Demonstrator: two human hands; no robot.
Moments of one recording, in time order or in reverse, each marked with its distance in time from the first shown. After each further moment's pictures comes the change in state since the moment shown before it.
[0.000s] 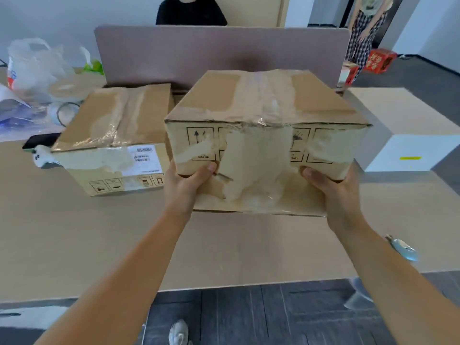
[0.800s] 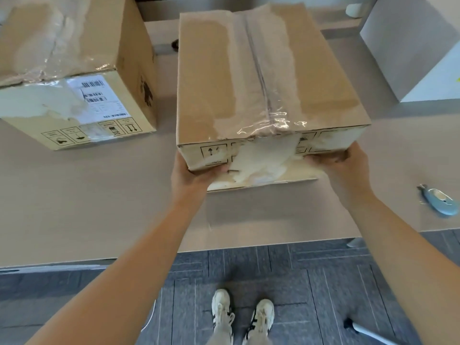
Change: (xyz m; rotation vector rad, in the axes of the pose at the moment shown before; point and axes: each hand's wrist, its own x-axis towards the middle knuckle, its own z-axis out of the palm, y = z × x) left_hand -0.021 -0.114 0.010 0.129 -0.029 -0.184; right_hand 0.015 0.121 -0.048 -0.293 0.007 0.244
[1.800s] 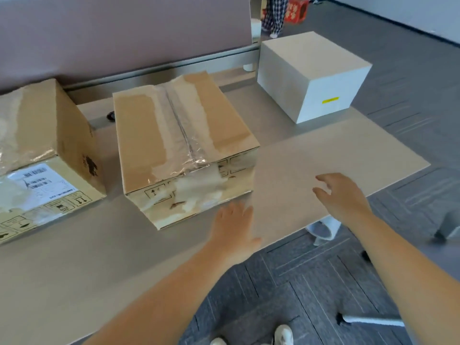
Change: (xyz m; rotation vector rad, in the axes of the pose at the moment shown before) left_hand -0.062 0.031 0.108 1.517 -0.941 0.334; right_hand -0.064 -0.022 -0.112 -0.853 0.081 0.180
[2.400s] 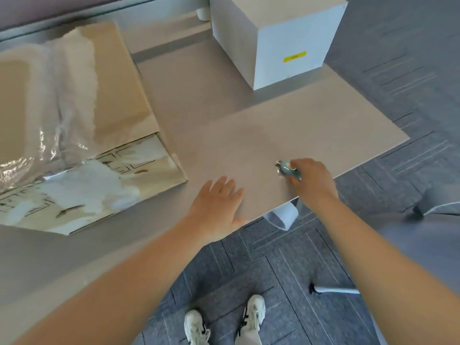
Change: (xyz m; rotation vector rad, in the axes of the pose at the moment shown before) left_hand 0.111 0.075 0.029 0.320 -0.155 0.144; right_hand 0.076 0.109 0.020 -0.110 -0.051 0.029
